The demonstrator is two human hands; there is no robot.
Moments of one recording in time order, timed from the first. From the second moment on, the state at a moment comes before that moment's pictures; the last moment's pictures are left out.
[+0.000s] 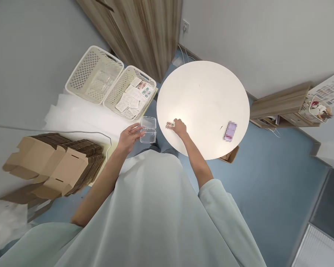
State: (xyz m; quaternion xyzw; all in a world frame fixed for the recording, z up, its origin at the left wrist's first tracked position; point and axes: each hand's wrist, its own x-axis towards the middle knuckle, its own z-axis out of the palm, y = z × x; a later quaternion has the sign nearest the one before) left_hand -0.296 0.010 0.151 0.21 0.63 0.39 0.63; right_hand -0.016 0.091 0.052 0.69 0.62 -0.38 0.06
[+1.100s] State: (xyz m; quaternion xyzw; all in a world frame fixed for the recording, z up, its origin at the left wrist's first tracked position) left_hand -0.175 0.058 0.171 0.30 0.49 0.29 0.76; right_hand 0.075 0.006 0.214 0.68 0.46 -0.42 -0.39
